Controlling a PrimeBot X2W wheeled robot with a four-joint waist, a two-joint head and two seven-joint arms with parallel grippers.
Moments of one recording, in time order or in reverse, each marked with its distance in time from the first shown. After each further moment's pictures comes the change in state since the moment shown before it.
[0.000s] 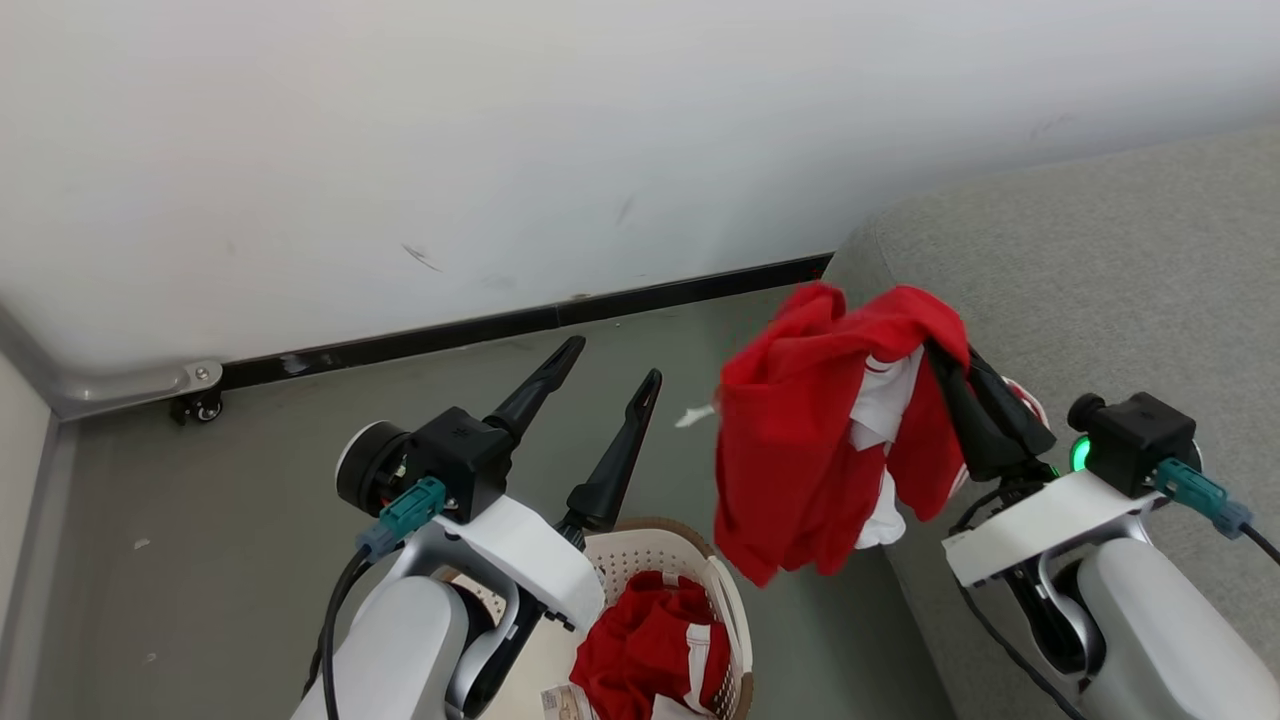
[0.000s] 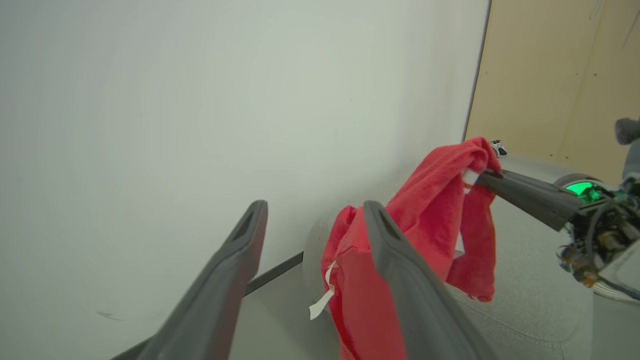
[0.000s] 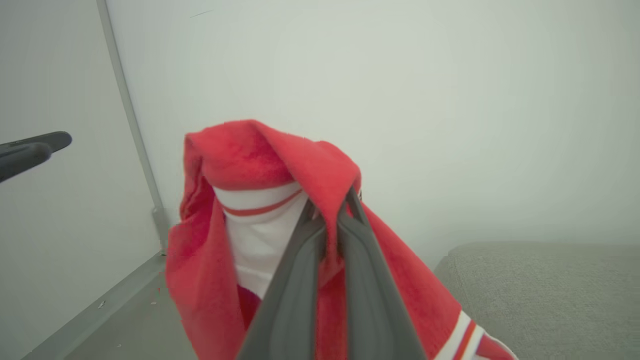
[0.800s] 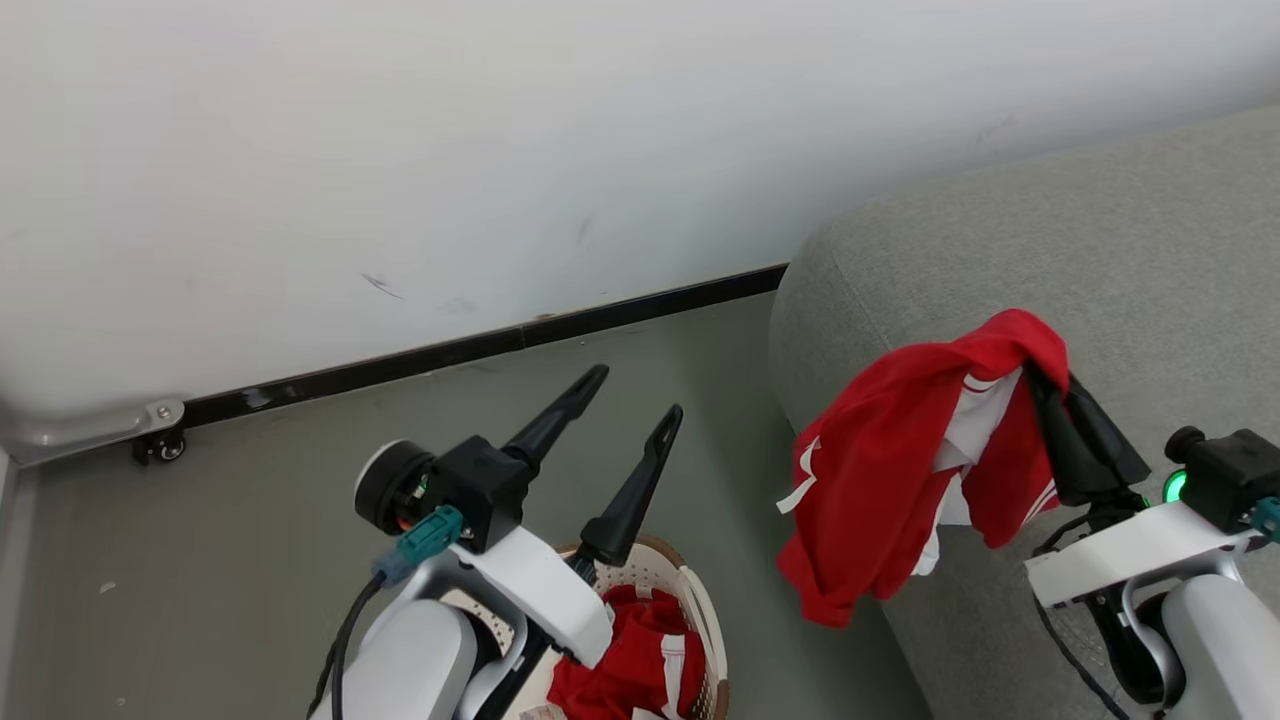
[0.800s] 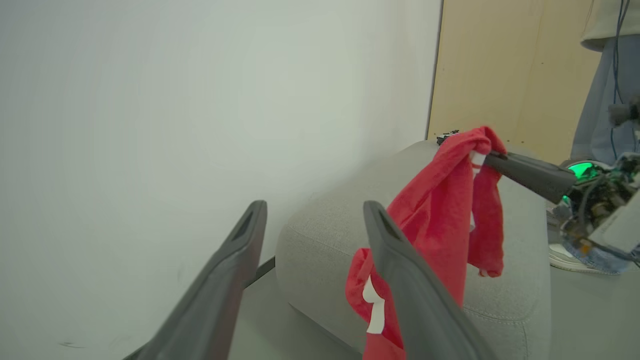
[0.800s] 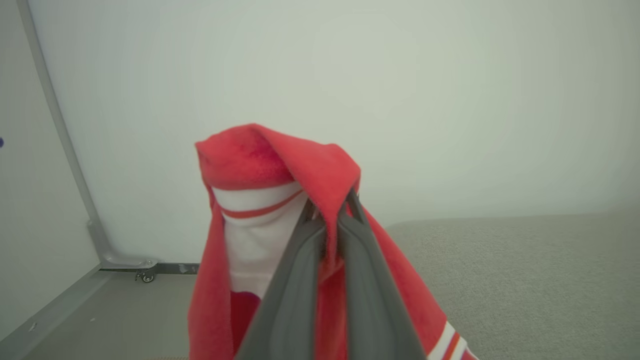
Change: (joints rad) left arm 0.005 0.031 -0.057 -0.004 -0.011 -0.019 -0.025; right arm 0.119 -0.051 -0.137 -0.050 -0.027 0.000 0.000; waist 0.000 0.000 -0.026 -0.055
